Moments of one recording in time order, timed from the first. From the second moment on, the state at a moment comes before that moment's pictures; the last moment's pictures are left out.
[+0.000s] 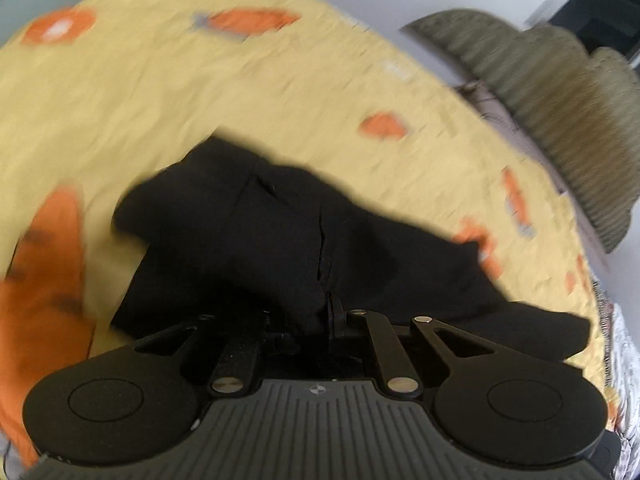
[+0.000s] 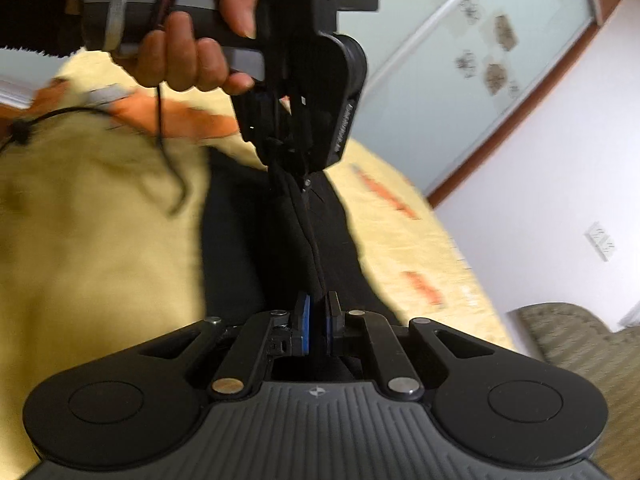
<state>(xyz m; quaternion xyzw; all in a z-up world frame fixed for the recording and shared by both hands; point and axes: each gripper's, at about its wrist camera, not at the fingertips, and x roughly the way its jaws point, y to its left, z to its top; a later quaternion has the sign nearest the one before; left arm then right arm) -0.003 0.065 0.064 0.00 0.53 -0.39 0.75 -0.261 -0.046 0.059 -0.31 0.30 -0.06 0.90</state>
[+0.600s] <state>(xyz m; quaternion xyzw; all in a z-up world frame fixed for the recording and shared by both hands) -0.036 0.077 0.063 0.11 0.46 -0.35 0.81 -0.280 -0.018 0.040 -0.20 0.30 -0.07 0.93</state>
